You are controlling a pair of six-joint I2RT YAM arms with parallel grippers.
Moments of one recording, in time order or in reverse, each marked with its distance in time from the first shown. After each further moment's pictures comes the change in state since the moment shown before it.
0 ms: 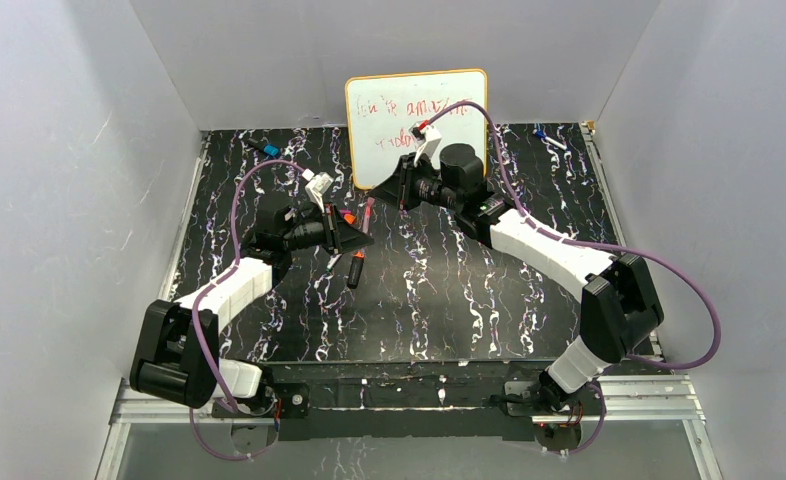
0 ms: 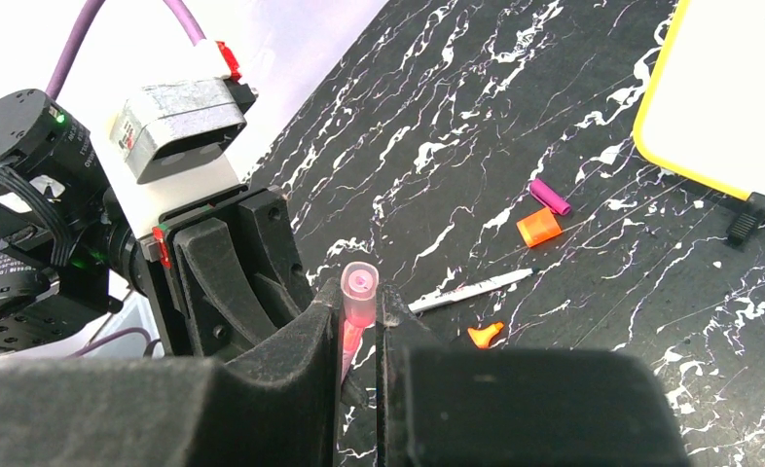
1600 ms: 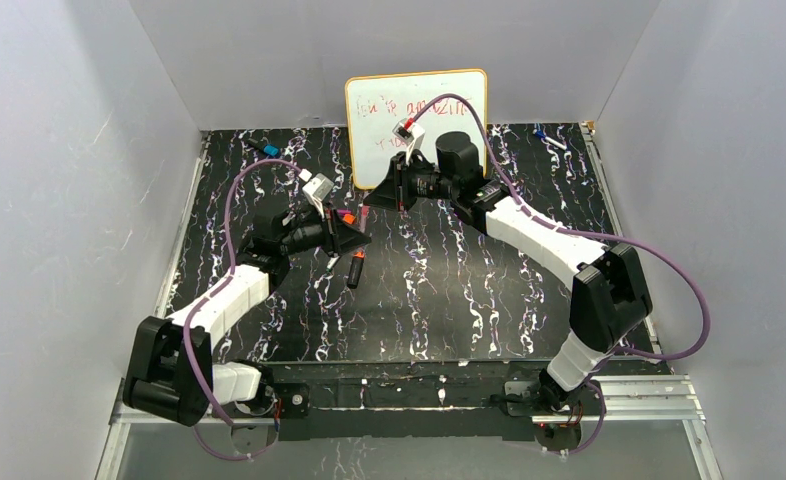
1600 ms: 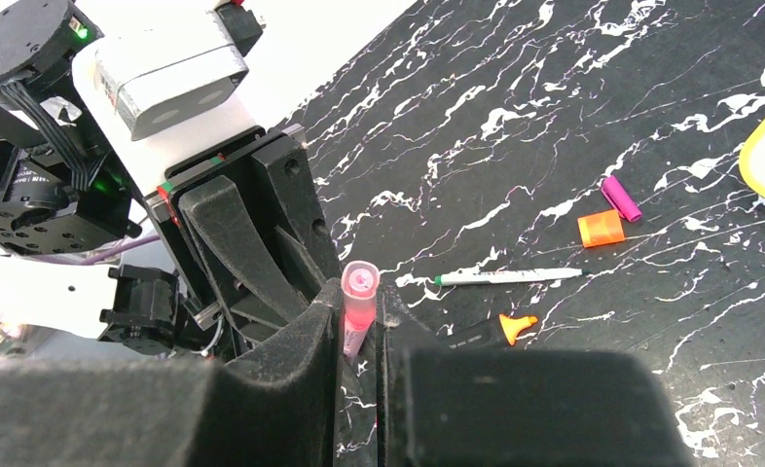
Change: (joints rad) left arm -0.013 -0.089 -0.015 -0.044 -0.106 0.183; right arm -0.022 0.071 0.108 -0.100 -0.288 -0.112
